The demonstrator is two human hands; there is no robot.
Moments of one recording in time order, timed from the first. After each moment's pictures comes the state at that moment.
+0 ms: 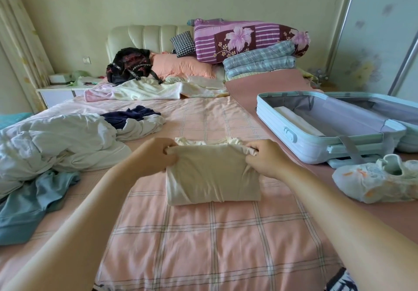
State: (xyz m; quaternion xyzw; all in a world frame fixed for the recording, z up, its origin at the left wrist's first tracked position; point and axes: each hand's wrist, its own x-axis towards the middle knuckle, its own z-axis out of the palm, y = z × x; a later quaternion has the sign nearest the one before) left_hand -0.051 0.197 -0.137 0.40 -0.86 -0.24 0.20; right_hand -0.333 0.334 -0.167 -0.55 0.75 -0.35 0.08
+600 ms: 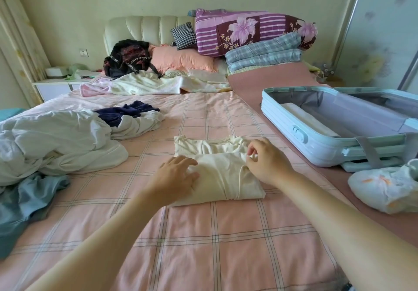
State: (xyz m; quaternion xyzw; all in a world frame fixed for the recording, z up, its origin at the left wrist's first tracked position) left_hand -0.091 0.175 -0.232 0.33 -0.92 -0.08 0.21; right_hand -0.349 0.296 -0.203 -0.58 0.77 -0.27 -0.05
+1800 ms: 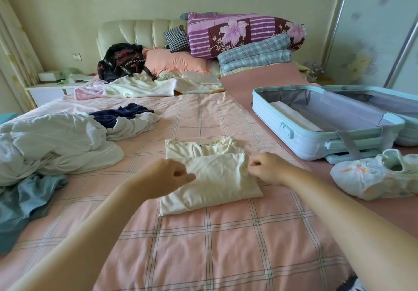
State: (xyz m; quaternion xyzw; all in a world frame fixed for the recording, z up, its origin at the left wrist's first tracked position) left_hand -0.076 0.211 -0.179 0.35 -0.92 -0.15 0.06; right_hand -0.355 0.342 -0.186 -0.54 0.81 -0.18 0.16
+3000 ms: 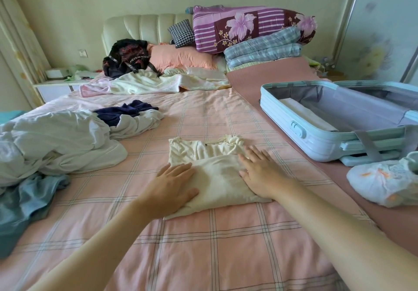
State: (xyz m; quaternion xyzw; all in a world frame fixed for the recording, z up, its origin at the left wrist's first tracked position) left_hand -0.072 0.190 -0.242 0.30 -0.95 -0.02 0.09; right_hand -0.344 0.301 -0.233 -0.65 0.76 -0.02 -0.02
